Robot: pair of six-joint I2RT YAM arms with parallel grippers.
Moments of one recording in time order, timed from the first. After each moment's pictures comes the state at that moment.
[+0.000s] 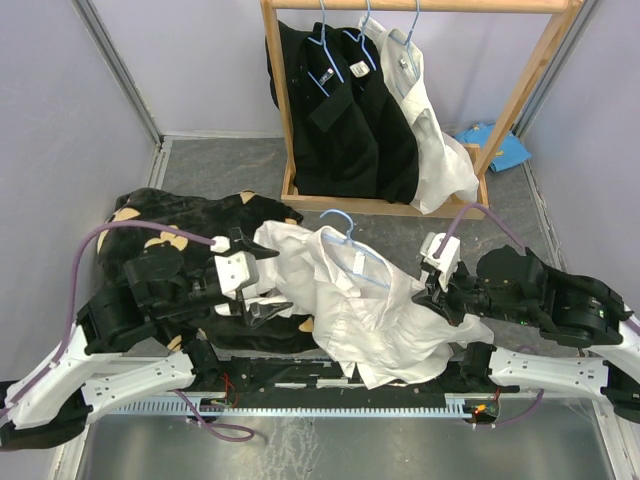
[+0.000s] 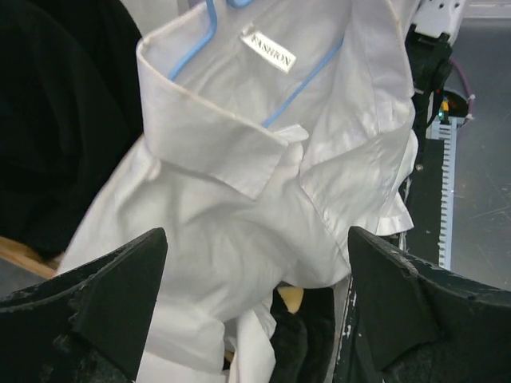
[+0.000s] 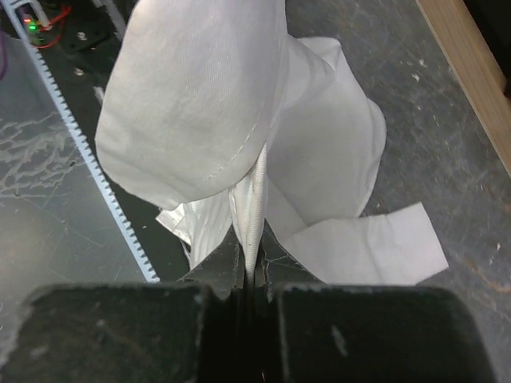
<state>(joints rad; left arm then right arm) -1.00 0.65 1.15 -0.69 0.25 0.27 1.17 0.75 1.29 -1.10 0.08 0.05</state>
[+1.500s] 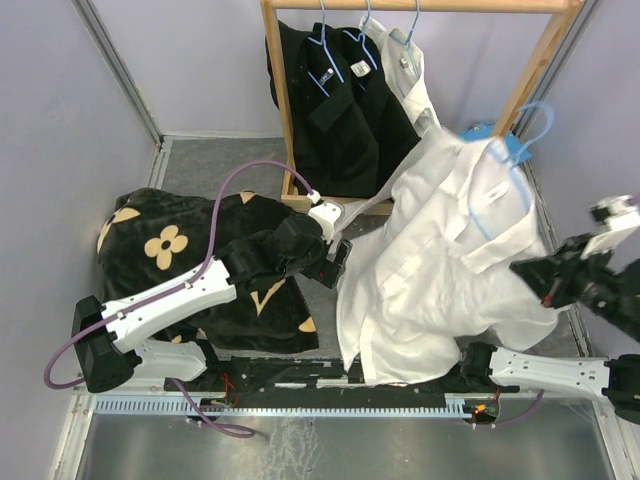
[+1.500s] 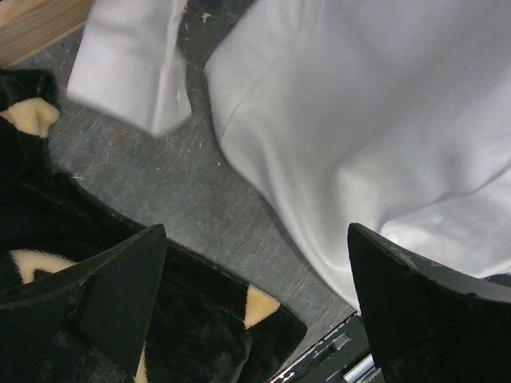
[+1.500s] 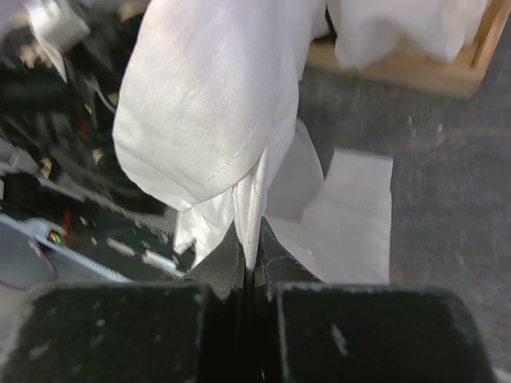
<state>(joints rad) -1.00 1.24 1.10 -0.55 -0.21 -0.28 1.17 0.72 1.75 -1.60 0.59 0.66</state>
